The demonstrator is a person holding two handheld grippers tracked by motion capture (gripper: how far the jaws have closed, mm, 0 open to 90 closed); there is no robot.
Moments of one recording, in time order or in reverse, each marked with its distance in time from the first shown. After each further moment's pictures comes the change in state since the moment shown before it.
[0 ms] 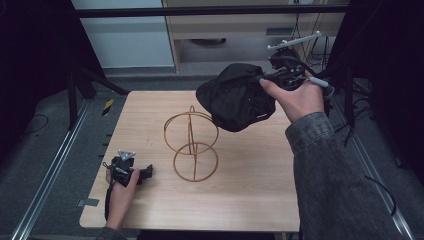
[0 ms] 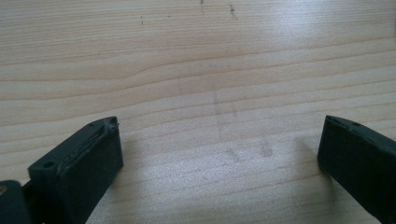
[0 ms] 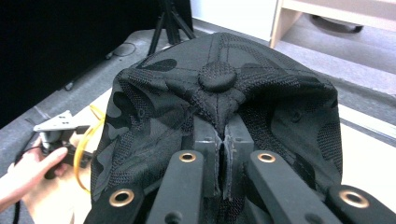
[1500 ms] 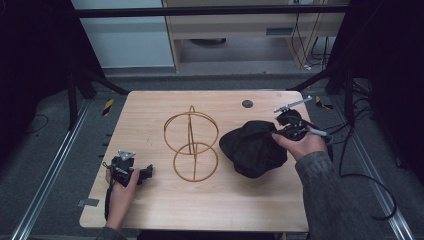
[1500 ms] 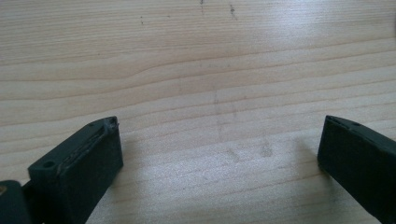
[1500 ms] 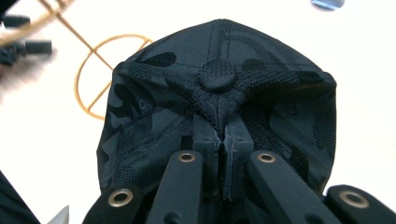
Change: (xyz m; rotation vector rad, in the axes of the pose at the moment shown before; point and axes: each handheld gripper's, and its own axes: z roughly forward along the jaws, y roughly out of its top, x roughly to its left) left arm 0.000 0.000 0.000 0.001 0.000 0.003; right arm -0.051 -0.138 0.049 0.284 -0.028 0.081
